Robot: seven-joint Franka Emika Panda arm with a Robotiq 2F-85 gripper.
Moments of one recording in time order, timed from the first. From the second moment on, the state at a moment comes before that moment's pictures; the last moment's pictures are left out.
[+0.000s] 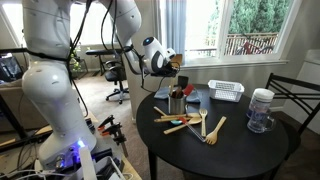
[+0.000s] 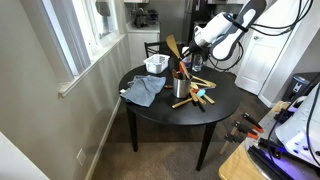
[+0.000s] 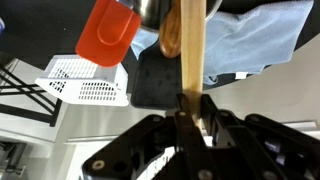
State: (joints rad) arm -0.15 0.31 0.09 -2.37 -0.49 3.45 0.12
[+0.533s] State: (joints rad) arm -0.66 0.52 0.38 -2.37 -0.86 3.45 0.12
